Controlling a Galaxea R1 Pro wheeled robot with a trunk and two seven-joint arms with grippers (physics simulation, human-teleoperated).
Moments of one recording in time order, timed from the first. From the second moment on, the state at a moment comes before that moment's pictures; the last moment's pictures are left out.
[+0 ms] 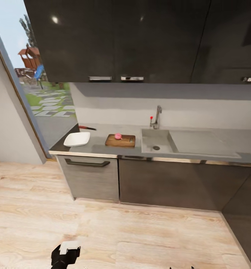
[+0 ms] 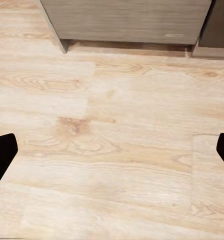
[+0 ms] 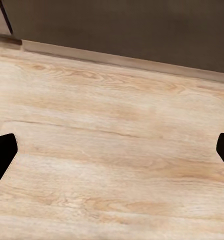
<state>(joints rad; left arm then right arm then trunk) -0.53 0.04 -0.03 0.08 0.01 -0.52 0.11 -0.17 0.01 -0.10 -0.35 0.20 -0.53 -0.12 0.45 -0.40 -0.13</state>
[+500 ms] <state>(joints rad) -0.53 0.04 -0.03 0.08 0.01 -0.52 0.11 -0.17 0.01 -0.10 -0.35 0.20 -0.53 -0.12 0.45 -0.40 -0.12</state>
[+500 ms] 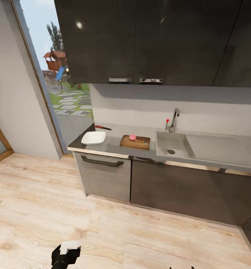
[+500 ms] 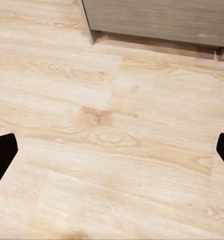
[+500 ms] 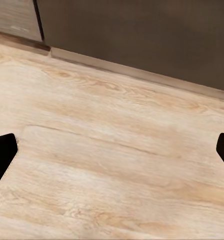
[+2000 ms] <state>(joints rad) -0.53 0.03 -0.03 0.08 0.01 -0.45 0.10 -0.17 0.01 -0.10 -0.34 0.20 -0.53 -0.12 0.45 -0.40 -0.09</state>
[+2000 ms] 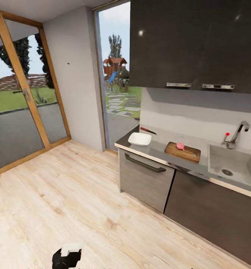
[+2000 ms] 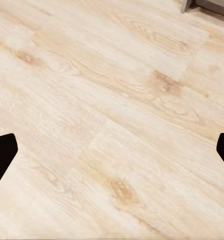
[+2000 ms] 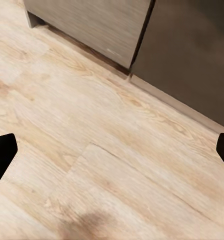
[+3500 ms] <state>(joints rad) -0.53 0.03 -0.03 0.08 0.01 -0.44 0.10 -0.17 0.01 -0.09 -0.34 0.20 -0.53 -0.12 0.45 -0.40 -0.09</state>
